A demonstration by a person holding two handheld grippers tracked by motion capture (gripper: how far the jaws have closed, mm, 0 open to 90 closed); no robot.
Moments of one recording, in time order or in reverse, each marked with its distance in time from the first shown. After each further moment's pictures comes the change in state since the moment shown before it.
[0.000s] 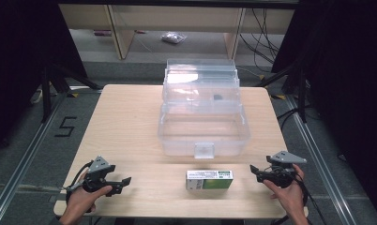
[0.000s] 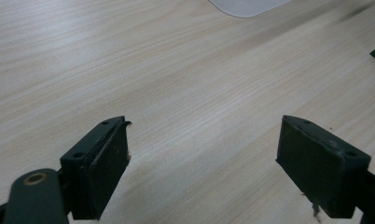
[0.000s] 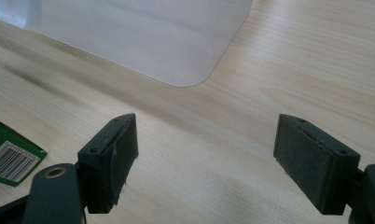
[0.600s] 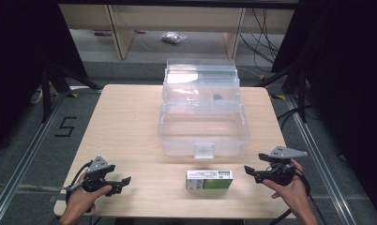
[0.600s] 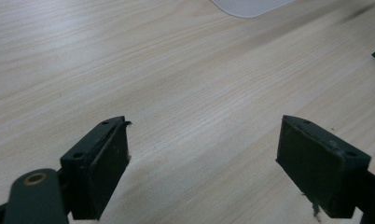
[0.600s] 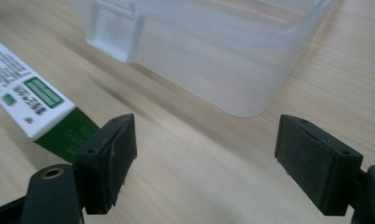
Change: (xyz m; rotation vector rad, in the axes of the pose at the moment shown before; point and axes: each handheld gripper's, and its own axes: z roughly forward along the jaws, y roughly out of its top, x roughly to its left) left arm 0.004 0.001 -0.003 0.036 0.002 0.032; right arm 0.018 0.030 -0.019 0.004 0.208 -0.027
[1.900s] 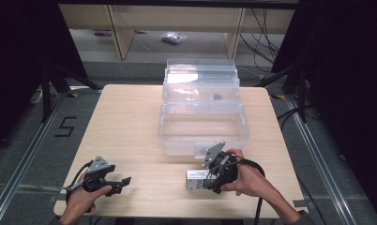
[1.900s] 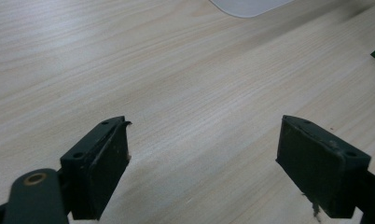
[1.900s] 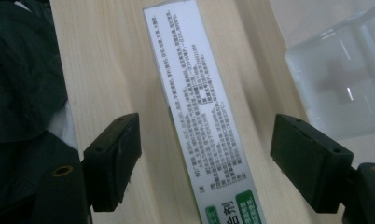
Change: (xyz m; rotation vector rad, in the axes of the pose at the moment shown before) left arm 0.000 0.000 0.000 0.006 -0.002 0.000; right arm 0.117 0.080 0.071 0.472 0.262 -0.581
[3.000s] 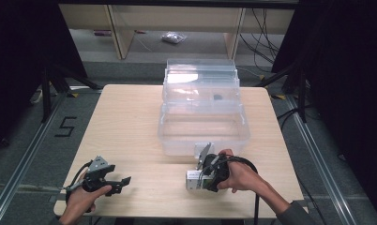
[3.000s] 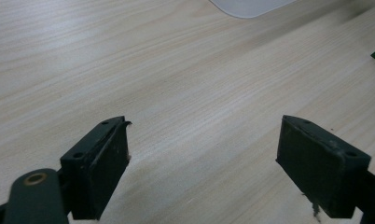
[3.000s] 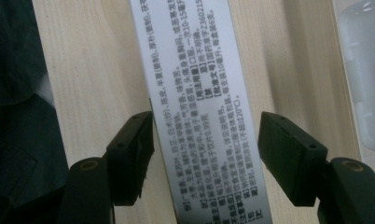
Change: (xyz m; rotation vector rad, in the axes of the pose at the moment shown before) left arm 0.000 0.000 0.000 -0.001 0.000 -0.003; right arm -0.009 0.008 0.030 0.219 0.031 -0.025
